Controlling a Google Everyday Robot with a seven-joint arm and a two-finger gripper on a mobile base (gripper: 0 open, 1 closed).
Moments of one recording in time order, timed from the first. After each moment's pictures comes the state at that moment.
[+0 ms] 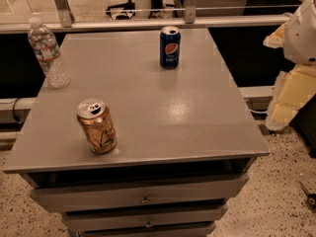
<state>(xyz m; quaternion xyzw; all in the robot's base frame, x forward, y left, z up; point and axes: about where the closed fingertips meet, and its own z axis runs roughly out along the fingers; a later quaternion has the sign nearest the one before) 0.440 -0.215 0.981 -0.60 0.78 -0.04 0.17</state>
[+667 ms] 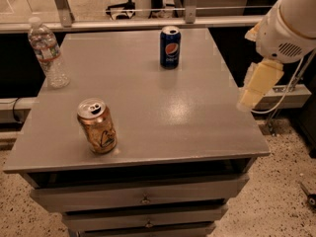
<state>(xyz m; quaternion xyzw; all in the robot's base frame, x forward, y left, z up) 0.506 -0.203 0.959 -0.59 0.78 -0.05 0.22</state>
